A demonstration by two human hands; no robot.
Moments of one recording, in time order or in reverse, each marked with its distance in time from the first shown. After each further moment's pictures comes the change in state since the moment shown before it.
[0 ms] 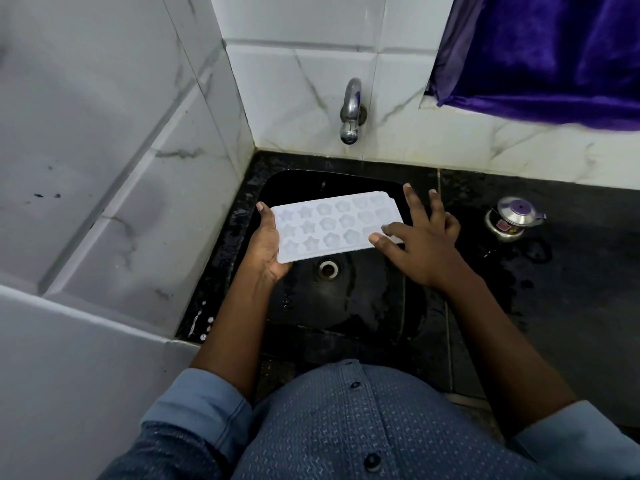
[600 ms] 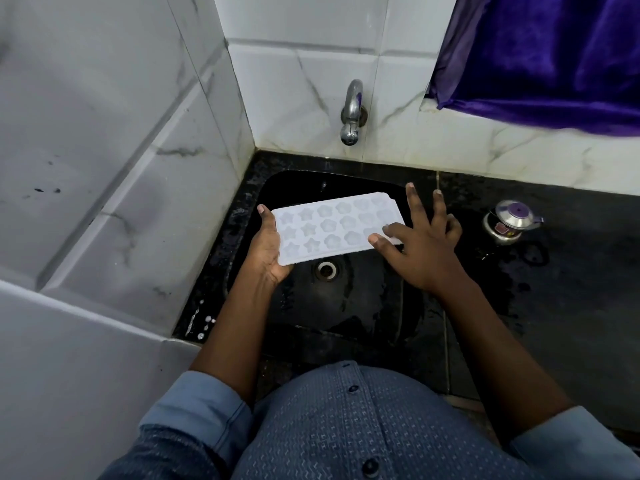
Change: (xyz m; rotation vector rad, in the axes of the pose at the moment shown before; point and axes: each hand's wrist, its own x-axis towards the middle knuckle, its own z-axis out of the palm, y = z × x) left_hand -0.002 -0.006 0.001 -0.049 0.009 -0.027; right_hand -0.003 -0.001 0.007 -0.025 0.079 0.009
